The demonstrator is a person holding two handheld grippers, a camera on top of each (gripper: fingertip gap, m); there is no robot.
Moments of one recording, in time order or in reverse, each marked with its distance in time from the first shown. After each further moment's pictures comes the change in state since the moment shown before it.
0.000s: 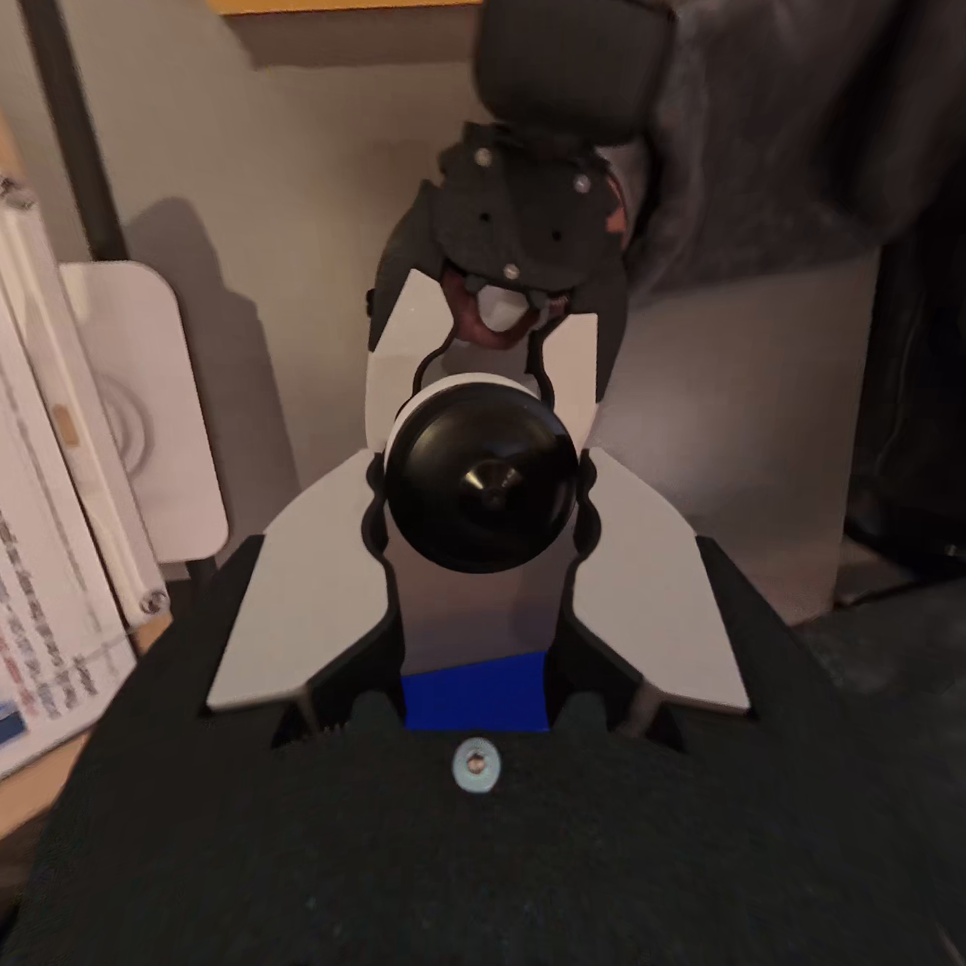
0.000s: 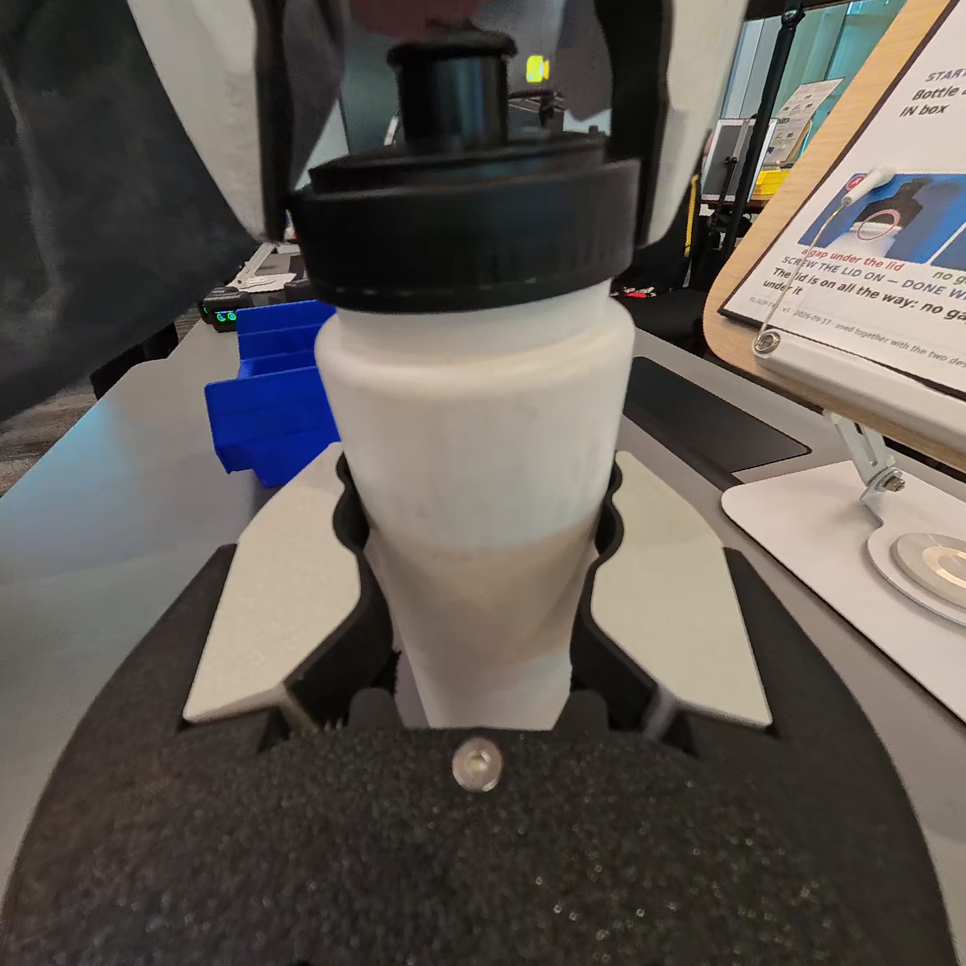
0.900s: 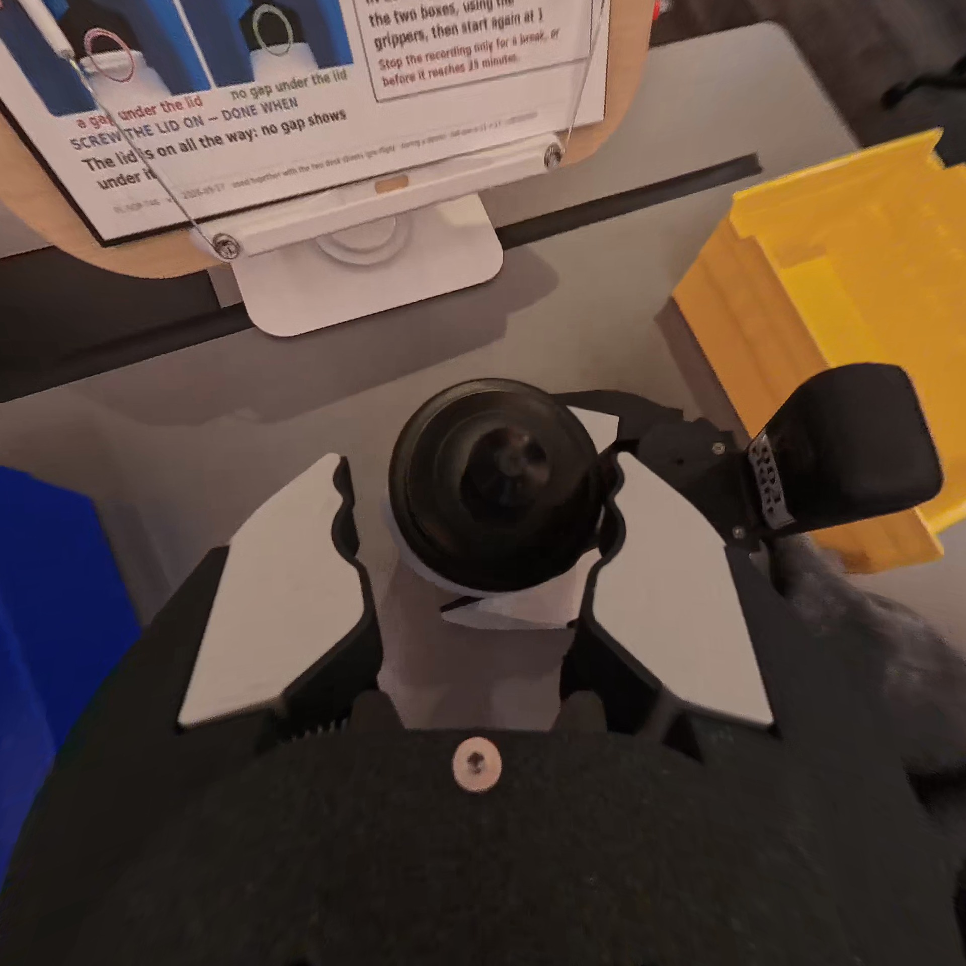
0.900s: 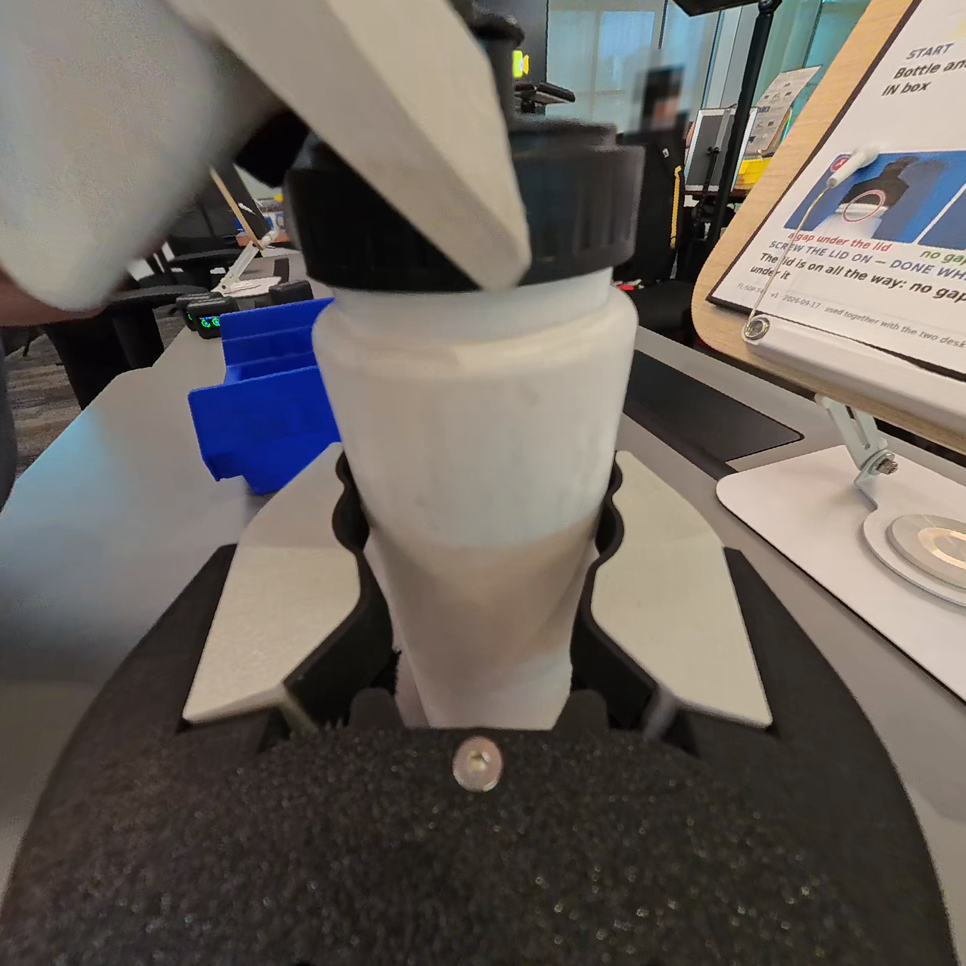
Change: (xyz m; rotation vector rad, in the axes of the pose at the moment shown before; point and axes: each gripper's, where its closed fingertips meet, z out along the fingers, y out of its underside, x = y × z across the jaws) left arm -0.023 0.008 0.005 0.494 -0.629 -1.101; right arm 0.004 0.003 0.002 -0.004 0.031 0.025
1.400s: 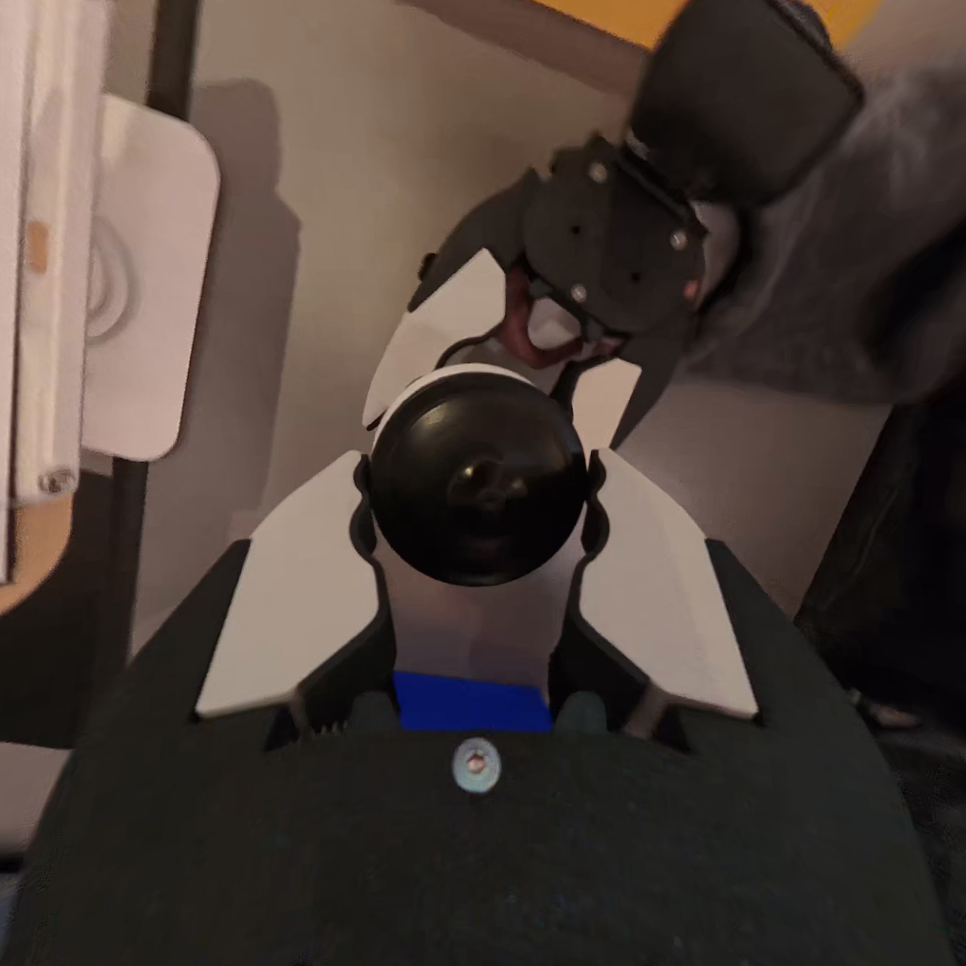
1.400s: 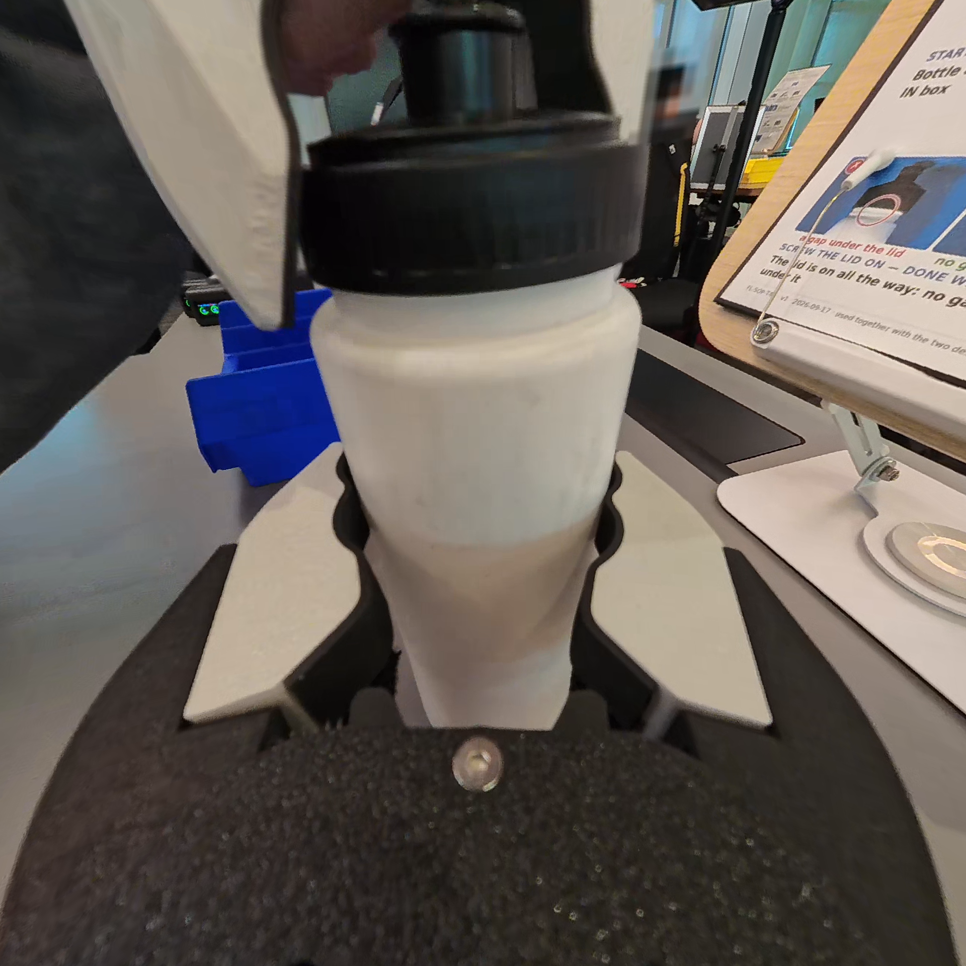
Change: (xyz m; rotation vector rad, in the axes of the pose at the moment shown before) left arm 0.006 0.018 -0.008 -0.470 0.449 0.790; right arm -0.002 0.001 0.002 -0.012 -0.007 -0.023
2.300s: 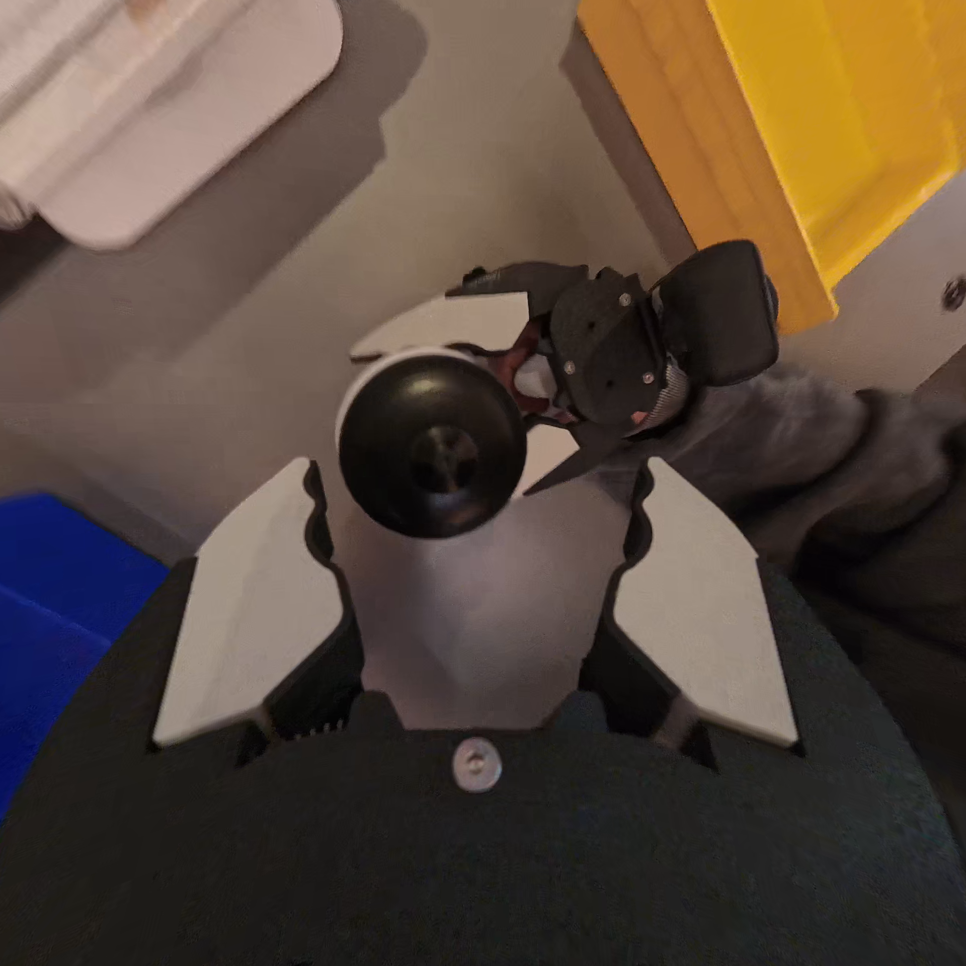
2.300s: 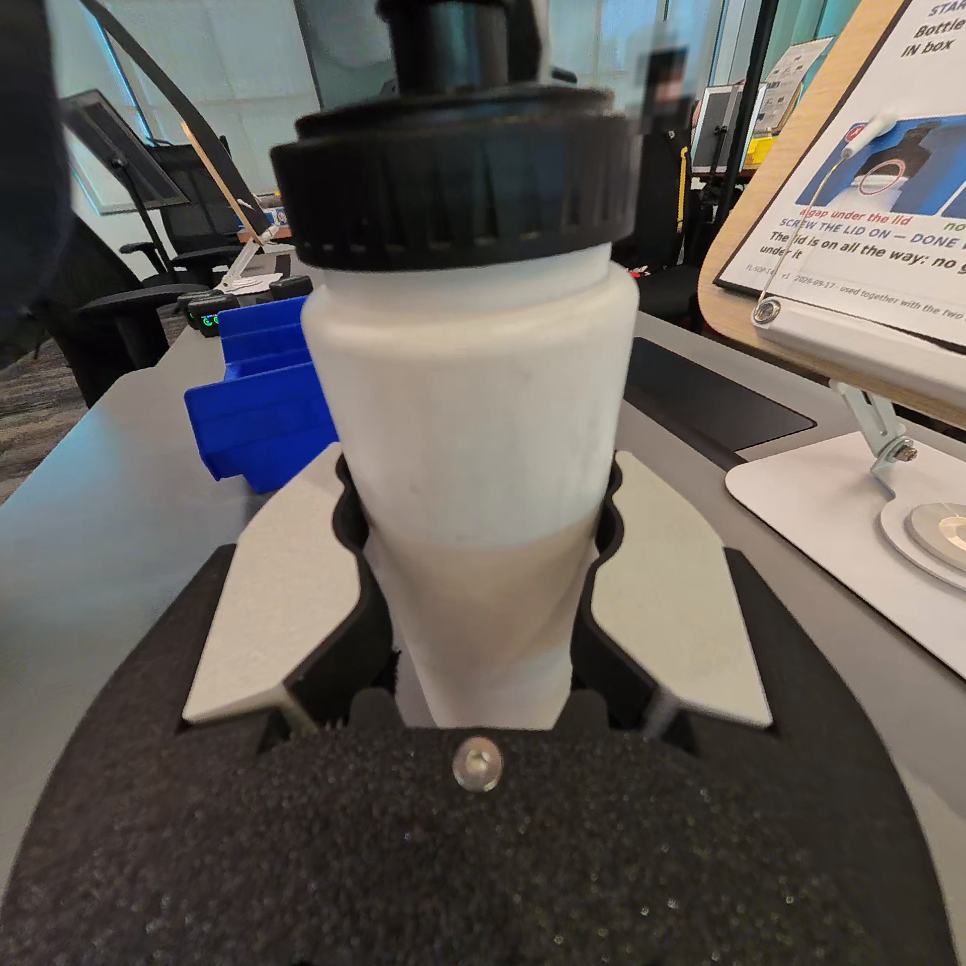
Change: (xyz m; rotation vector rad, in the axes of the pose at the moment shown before) left arm 0.008 -0.013 -0.021 0.056 -0.059 -0.645; right arm 0.003 0.003 0.003 -0.004 0.000 0.049
